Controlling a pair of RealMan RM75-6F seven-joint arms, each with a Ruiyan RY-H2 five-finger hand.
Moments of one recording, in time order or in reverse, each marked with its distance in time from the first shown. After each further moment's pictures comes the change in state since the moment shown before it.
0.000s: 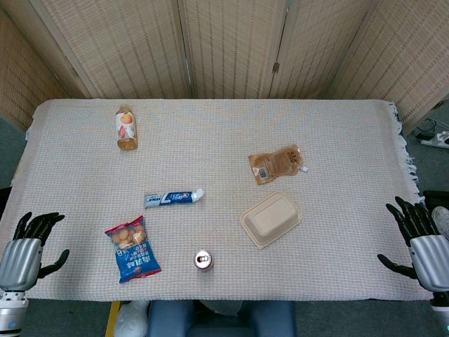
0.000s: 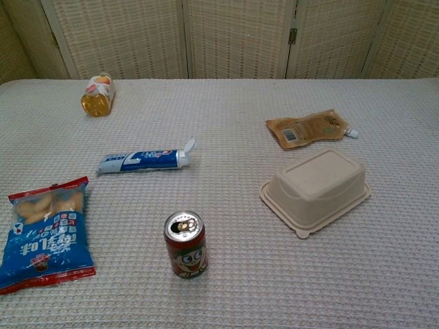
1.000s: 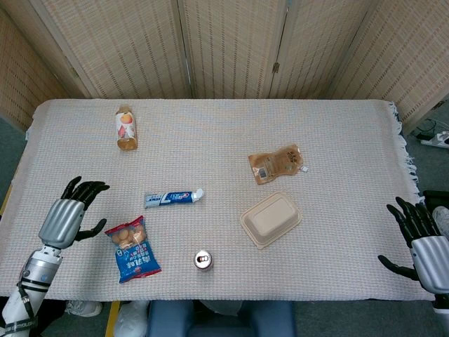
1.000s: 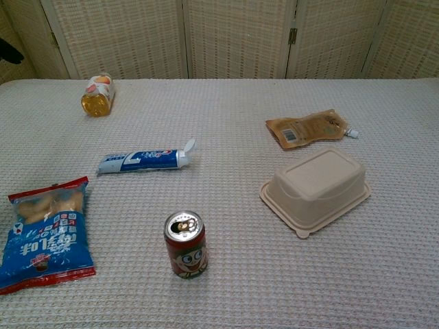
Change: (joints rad) left arm -0.274 0.008 -0.141 -0.016 -0.067 -0.298 -0.042; right arm -0.007 0.017 -0.004 -0.017 -0.015 0.020 0.002
